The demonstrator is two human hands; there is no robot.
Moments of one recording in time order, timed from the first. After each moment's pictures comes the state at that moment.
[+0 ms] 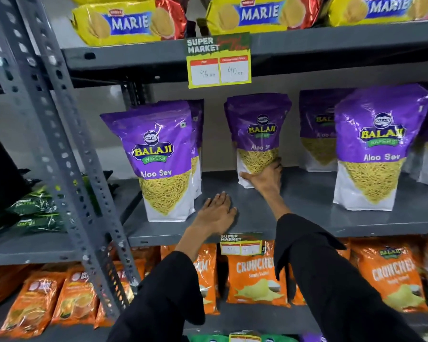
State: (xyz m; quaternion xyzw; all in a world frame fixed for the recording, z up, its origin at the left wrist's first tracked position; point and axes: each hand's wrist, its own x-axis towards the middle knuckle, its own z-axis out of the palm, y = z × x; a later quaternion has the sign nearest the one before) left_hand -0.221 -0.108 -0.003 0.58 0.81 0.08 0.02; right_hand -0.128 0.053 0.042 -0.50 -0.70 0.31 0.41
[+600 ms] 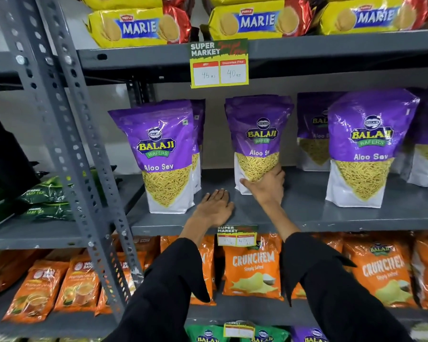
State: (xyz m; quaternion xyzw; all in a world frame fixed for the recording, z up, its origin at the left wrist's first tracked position) left_hand -0.209 -0.117 0.006 0.57 0.82 0.06 0.02; right_hand -0.094 0.005 0.030 -0.49 -0.71 0.24 0.44
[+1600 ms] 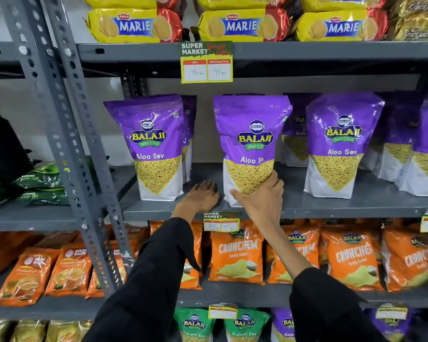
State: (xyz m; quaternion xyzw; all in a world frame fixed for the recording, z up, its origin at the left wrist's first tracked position) left_hand -0.203 -0.122 0.011 0.57 0.82 0.01 0.00; right_hand -0.017 -0.079 0.015 -0.47 -0.72 0.19 0.47
